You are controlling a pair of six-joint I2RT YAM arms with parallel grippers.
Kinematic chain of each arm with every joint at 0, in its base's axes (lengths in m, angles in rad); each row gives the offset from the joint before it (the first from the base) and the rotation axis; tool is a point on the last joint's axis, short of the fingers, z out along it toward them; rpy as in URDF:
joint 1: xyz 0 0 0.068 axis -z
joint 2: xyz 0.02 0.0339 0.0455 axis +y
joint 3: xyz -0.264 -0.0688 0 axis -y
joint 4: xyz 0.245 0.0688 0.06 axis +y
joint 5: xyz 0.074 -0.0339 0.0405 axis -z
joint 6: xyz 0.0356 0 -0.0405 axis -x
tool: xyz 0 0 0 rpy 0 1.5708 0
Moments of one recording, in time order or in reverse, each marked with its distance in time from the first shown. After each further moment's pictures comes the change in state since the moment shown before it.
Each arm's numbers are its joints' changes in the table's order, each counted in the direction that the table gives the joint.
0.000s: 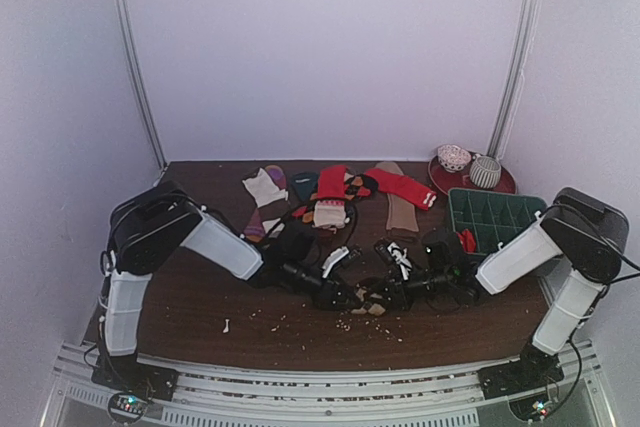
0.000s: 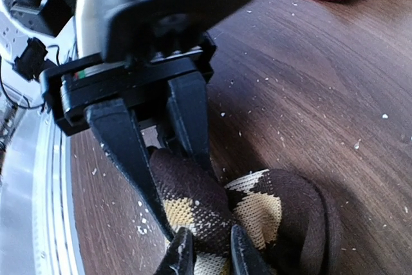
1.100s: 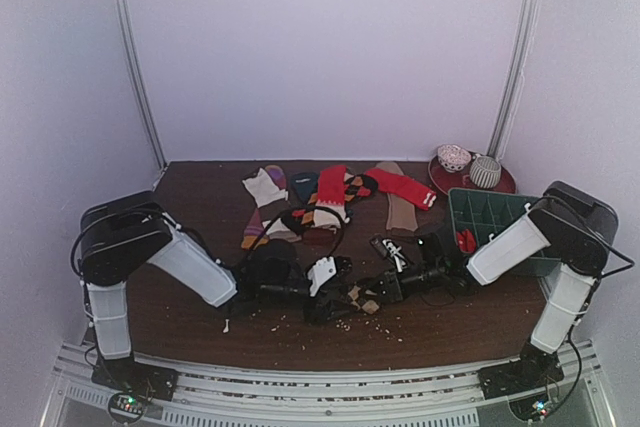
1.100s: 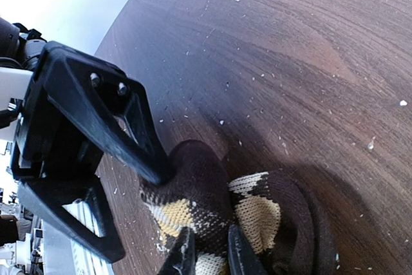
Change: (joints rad) left arm 0.111 -0.205 -0.306 -0.409 -0.397 -0.349; right arm 0.033 0.068 0.083 0.068 -0.100 -0.155
